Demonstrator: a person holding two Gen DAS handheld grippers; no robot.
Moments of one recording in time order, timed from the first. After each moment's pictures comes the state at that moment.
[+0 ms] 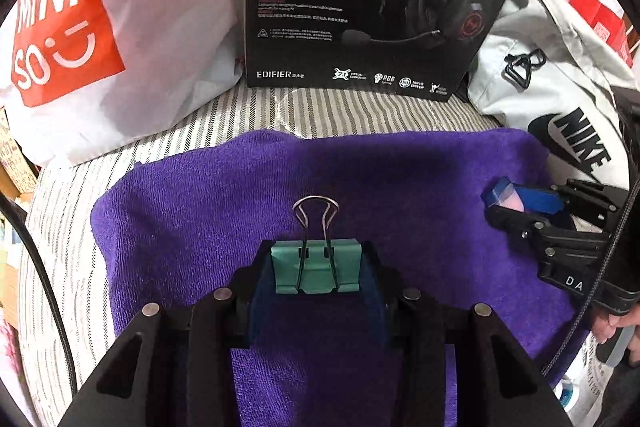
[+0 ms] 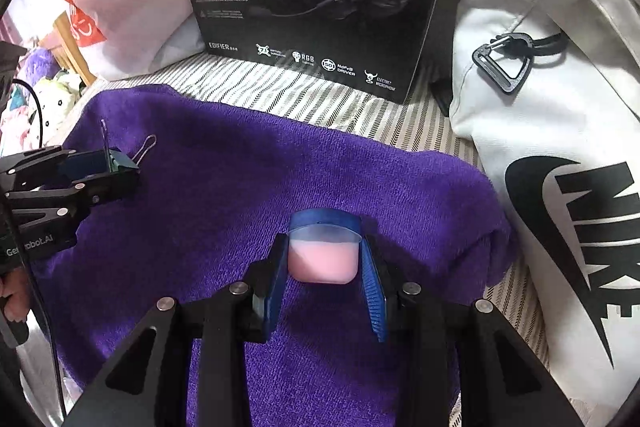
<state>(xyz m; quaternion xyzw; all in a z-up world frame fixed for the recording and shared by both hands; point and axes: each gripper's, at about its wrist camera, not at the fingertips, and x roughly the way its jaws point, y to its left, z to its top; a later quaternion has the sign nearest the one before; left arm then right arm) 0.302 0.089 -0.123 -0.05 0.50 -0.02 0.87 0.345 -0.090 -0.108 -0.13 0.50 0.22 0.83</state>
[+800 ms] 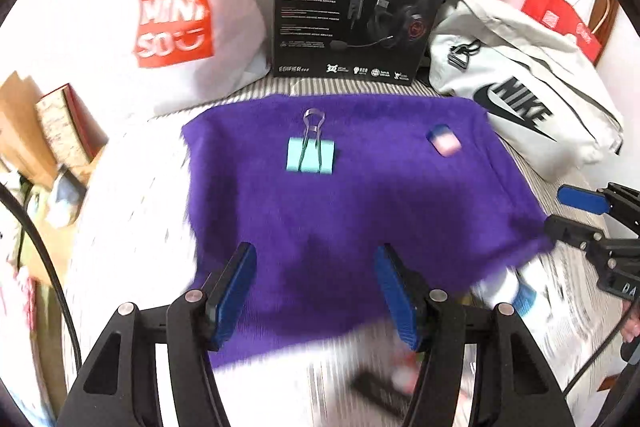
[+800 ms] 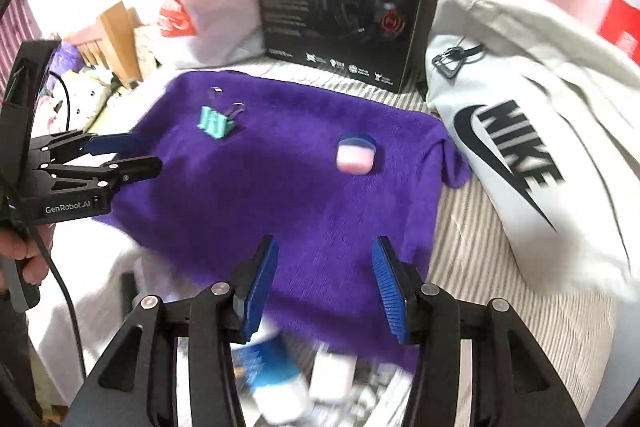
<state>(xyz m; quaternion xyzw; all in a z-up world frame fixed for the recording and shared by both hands) 0.163 0.073 -0.065 -0.04 0.47 0.01 0.88 0.220 -0.140 -0.036 -0.12 0.47 0.24 0.84</state>
